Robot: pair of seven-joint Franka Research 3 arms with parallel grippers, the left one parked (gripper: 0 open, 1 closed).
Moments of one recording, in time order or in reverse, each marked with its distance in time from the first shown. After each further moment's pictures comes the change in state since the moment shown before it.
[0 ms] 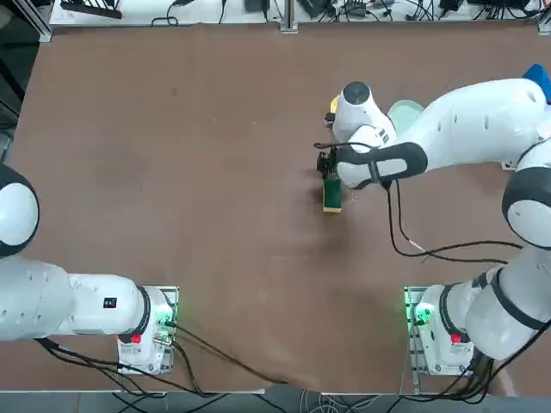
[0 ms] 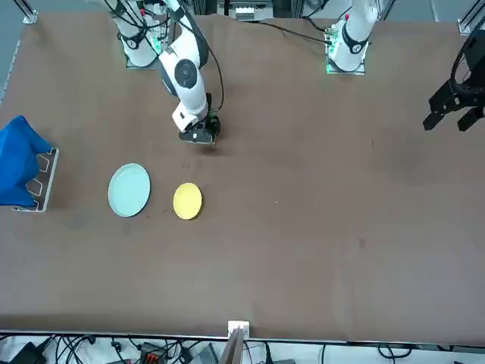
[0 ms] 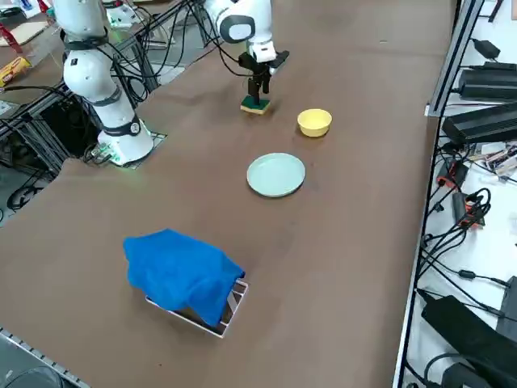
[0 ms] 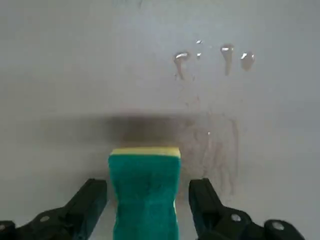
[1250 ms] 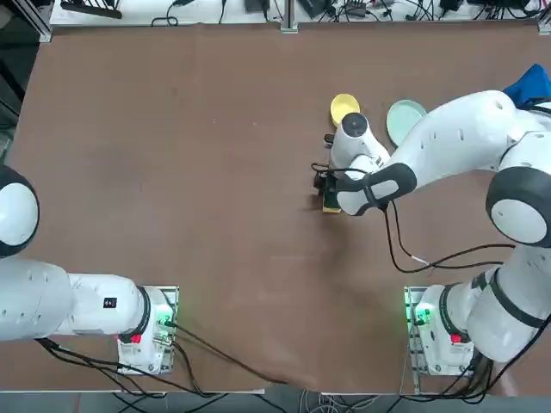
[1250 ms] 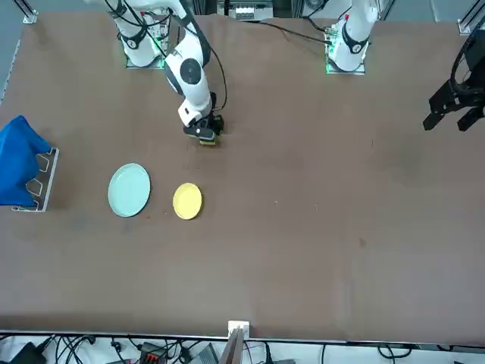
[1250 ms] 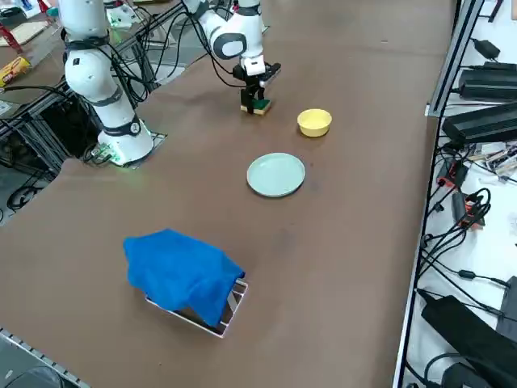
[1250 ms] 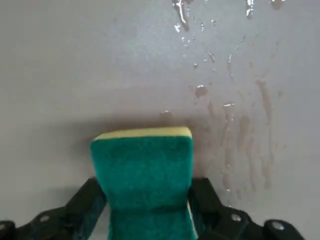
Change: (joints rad) arm 0.045 0.070 -0.005 -0.091 0.000 0.206 0.114
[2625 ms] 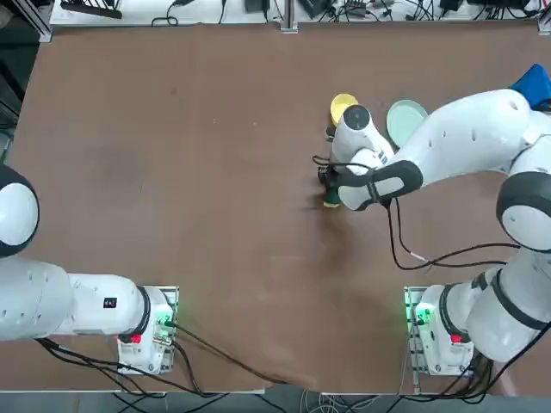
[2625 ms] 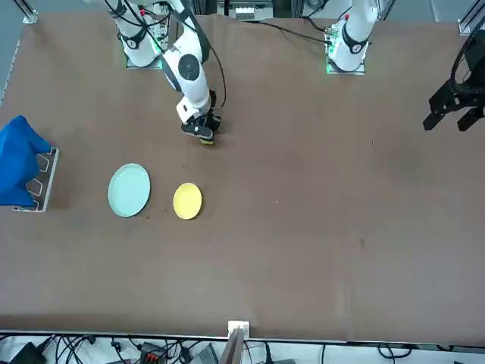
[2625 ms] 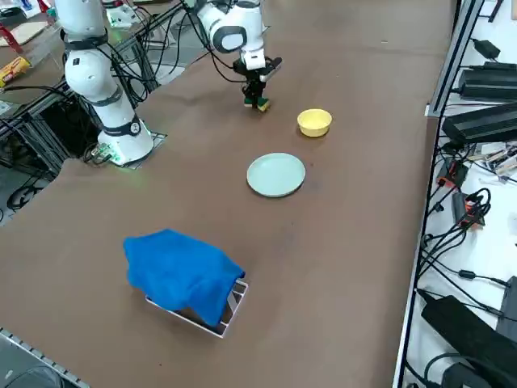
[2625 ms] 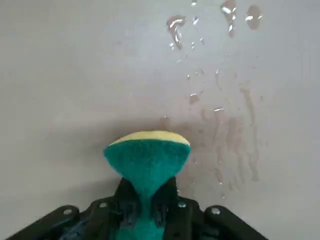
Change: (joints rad) arm -0.001 -0.068 -0.009 0.009 0.000 -0.069 0.027
